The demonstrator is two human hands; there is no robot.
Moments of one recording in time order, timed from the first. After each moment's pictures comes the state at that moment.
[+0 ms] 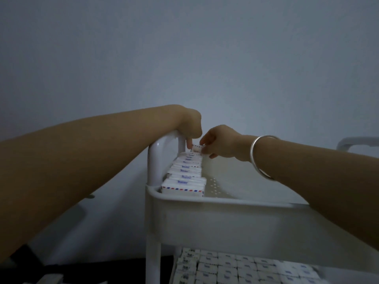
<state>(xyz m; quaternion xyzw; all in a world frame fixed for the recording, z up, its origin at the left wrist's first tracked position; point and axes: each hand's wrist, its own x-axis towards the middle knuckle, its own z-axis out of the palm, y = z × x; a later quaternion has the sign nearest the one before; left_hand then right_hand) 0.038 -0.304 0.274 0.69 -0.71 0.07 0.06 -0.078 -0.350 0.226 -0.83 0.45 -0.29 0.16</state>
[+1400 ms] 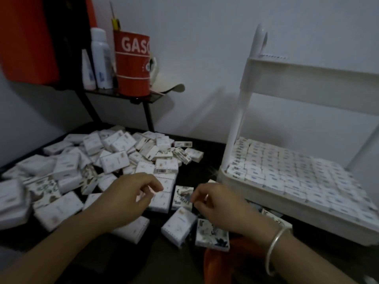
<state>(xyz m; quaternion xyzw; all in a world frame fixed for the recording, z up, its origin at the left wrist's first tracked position) 0.146 0.089 -0.058 0.72 -0.62 -0.07 0.31 -0.059 -0.046 -0.048 -0.95 0.26 -0.09 0.16</state>
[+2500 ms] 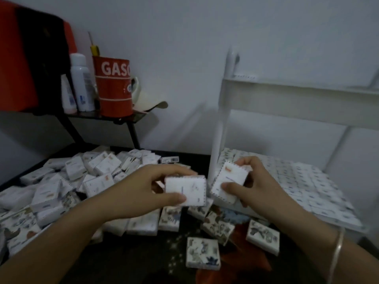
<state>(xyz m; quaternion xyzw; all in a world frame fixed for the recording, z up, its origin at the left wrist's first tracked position) 0.110 0.054 0.024 0.55 -0.73 -0.20 0.36 -0.123 -0.058 0.014 -0.76 0.38 -0.34 0.40</state>
